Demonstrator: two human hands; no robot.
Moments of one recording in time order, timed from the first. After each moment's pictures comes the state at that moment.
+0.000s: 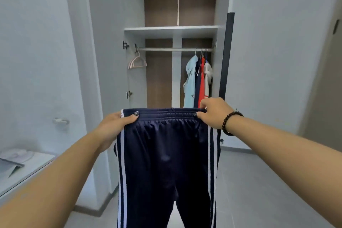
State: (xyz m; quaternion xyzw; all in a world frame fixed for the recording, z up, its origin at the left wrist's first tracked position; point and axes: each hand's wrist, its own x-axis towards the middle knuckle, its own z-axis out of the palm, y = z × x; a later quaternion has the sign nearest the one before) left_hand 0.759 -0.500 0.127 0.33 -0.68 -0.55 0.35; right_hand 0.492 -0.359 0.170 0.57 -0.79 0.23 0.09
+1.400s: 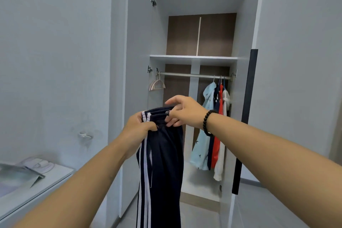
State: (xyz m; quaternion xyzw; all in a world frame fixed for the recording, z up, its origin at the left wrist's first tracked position) left_hand 0.795 -0.490 0.180 0.24 -0.65 -0.54 0.48; right_hand 0.640 -0.421 0.248 0.65 -0.60 0.41 -0.21
